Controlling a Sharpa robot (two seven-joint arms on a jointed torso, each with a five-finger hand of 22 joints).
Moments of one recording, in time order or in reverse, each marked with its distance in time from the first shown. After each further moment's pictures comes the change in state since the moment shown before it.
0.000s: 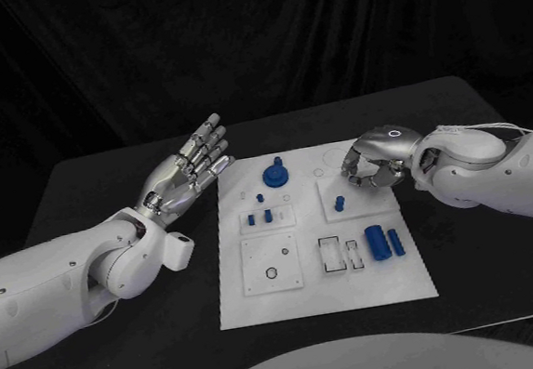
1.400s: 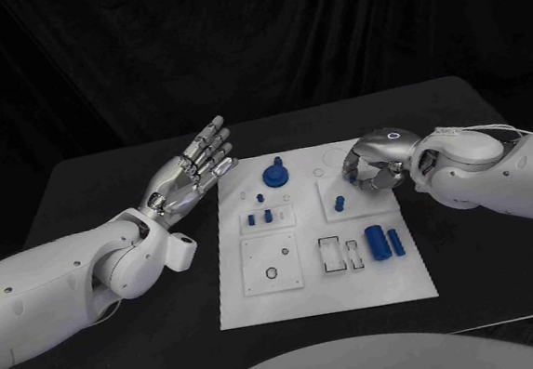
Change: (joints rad) left arm -0.007 0.013 0.000 -0.013 0.001 0.016 0.000; left_hand 0.026 0.018 -0.014 0.003 0.035 0.007 0.029 0.000 0.001 0.003 0.010 0.000 0.001 0.007 0.029 0.000 0.000 0.000 0.007 0.007 0.000 0.010; right arm -0.007 0.006 0.001 -0.006 0.000 0.018 -0.008; right_hand -0.009 0.015 0.033 -0.083 0.023 0.032 0.018 0.095 0.100 -0.004 -0.014 0.088 0.067 0.003 -0.018 -0.007 0.000 0.000 0.000 -0.014 -0.018 0.001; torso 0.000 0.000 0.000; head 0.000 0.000
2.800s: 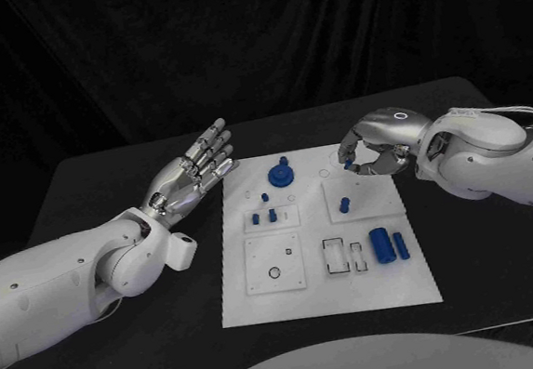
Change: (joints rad) left arm -0.008 0.003 0.000 -0.026 0.000 0.021 0.000; left_hand 0.000 0.015 -0.018 0.001 -0.010 0.000 0.007 0.000 0.000 0.000 0.000 0.000 0.000 -0.006 -0.024 0.000 0.000 0.000 0.000 0.000 0.000 -0.014; right arm 0.088 -0.065 -0.001 0.158 0.037 -0.036 -0.007; right_hand -0.009 0.009 -0.003 -0.003 -0.027 -0.002 0.002 0.016 0.018 0.006 -0.006 0.023 0.013 -0.003 -0.002 -0.004 0.000 0.000 -0.003 -0.004 0.000 0.000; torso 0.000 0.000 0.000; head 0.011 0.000
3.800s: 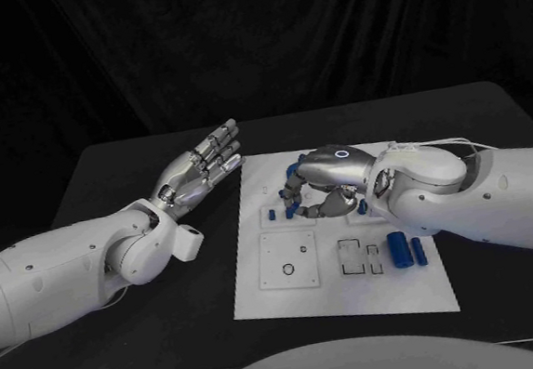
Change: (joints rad) left arm -0.004 -0.042 0.000 0.003 0.000 -0.019 0.000; left_hand 0.007 0.006 -0.022 0.000 0.000 0.029 0.046 0.008 0.006 -0.001 -0.043 0.015 0.002 0.000 -0.021 0.000 0.000 0.000 -0.004 -0.004 0.000 -0.010; right arm -0.045 0.233 0.000 0.065 0.003 0.052 0.001; right_hand 0.000 0.000 0.008 -0.008 -0.011 -0.014 0.007 0.000 0.006 0.005 -0.005 0.009 0.006 0.000 0.000 -0.004 0.000 0.000 0.003 -0.003 -0.008 0.000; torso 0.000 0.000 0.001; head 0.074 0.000
